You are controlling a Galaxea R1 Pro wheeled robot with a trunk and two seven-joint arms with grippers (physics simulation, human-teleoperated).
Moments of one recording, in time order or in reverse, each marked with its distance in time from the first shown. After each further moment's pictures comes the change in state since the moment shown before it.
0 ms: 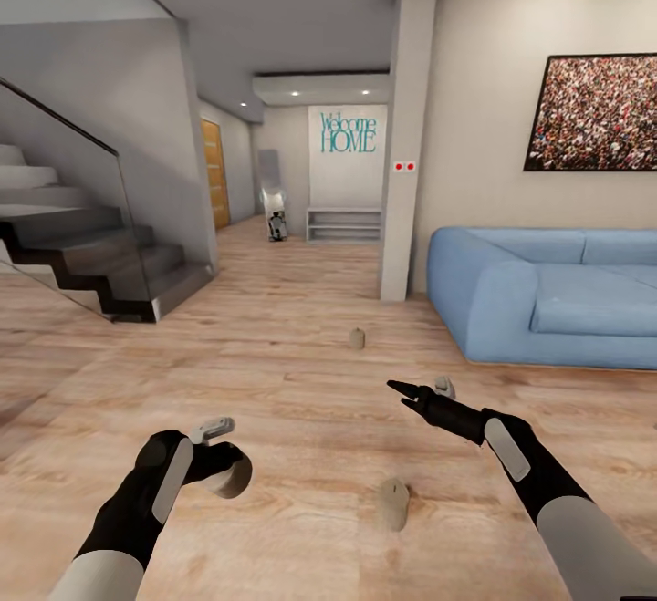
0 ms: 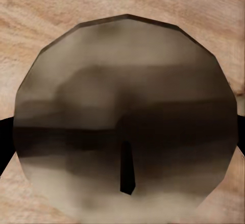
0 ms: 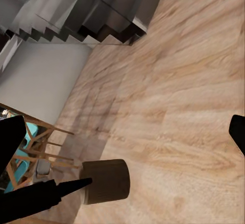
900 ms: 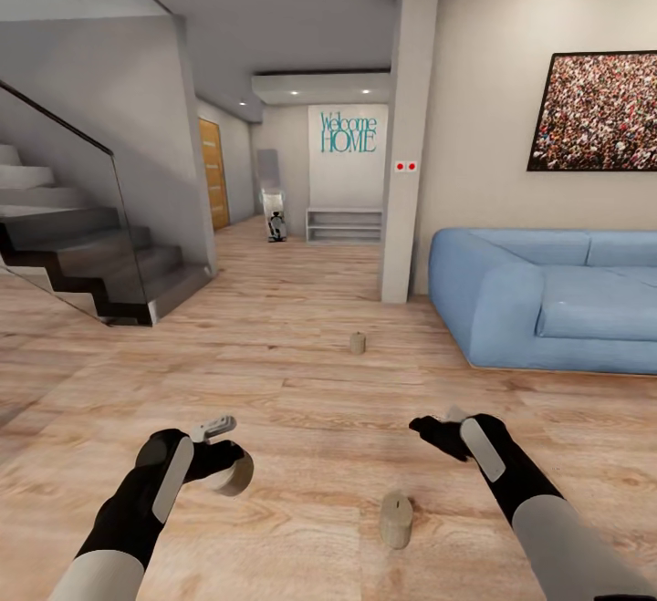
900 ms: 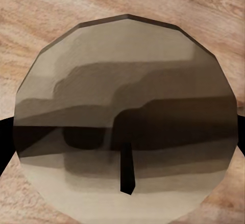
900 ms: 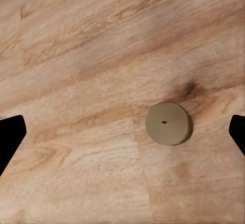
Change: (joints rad) left arm 0.000 -0.003 -0.002 -0.012 0.003 0.006 -0.005; right arm -0.001 0.077 0.021 -0.003 0.021 0.018 -0.917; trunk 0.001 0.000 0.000
